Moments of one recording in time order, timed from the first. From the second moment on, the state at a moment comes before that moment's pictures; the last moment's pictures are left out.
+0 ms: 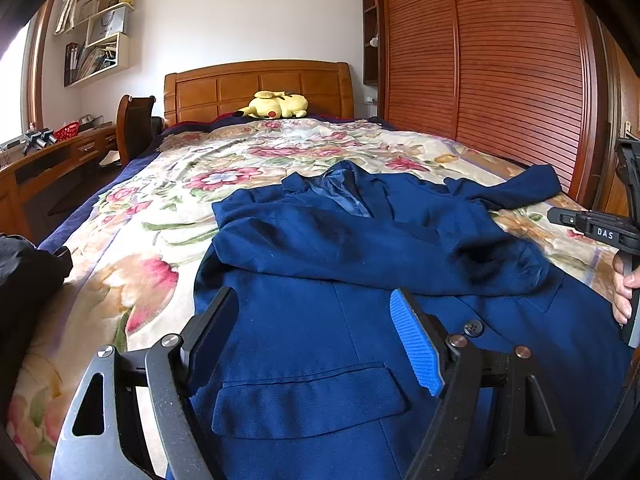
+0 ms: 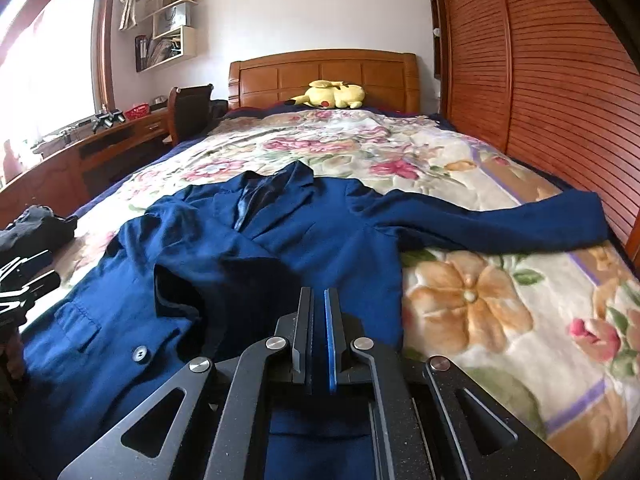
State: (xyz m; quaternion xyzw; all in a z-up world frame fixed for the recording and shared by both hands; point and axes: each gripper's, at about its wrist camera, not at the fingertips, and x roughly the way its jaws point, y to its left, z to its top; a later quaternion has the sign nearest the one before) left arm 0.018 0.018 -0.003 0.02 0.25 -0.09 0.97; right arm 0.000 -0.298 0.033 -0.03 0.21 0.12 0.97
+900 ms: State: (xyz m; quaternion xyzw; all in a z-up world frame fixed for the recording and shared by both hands) left arm 0.017 0.021 -0.002 0.00 0.25 -0.10 0.96; right arm 0.040 -0.206 0.021 -0.15 0.27 0.19 0.93
